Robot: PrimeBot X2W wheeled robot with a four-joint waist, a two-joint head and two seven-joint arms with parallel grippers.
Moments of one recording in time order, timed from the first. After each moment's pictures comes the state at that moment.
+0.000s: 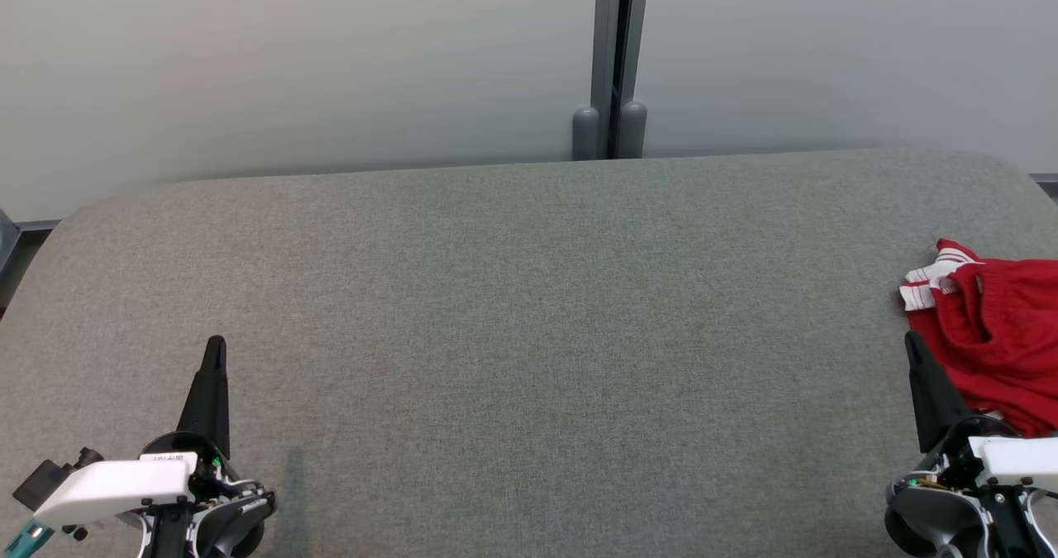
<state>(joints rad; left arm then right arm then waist) -0.10 0.05 0.11 0.24 -1.61 -0.13 0.11 -0.11 -0.05 -0.11 0.24 1.61 0.13 0.11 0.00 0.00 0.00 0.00</state>
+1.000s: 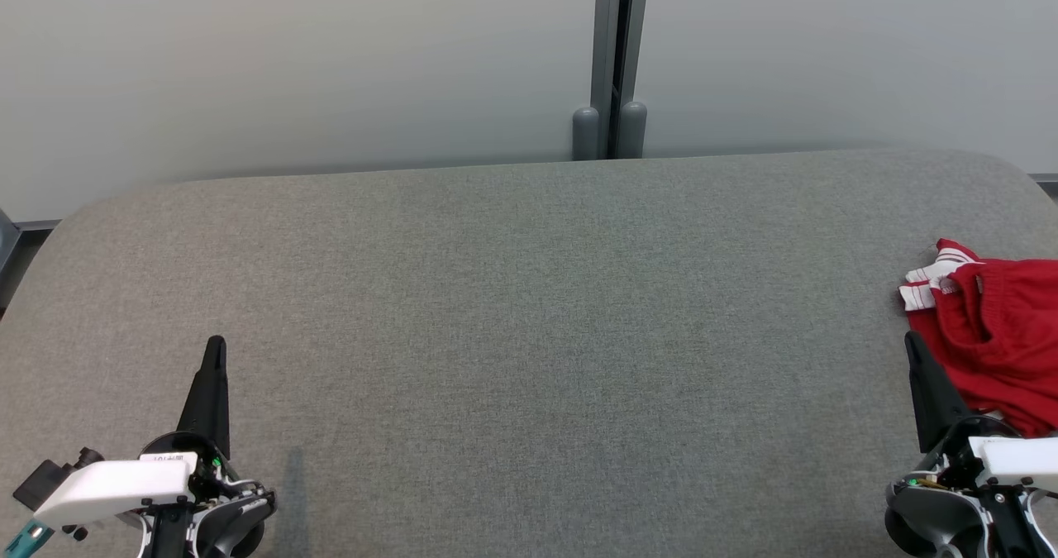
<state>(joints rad) -0.10 0.05 0.11 0.24 -1.61 -0.13 0.11 -0.11 -0.05 -0.11 0.24 1.61 0.13 0.11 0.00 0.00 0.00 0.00</state>
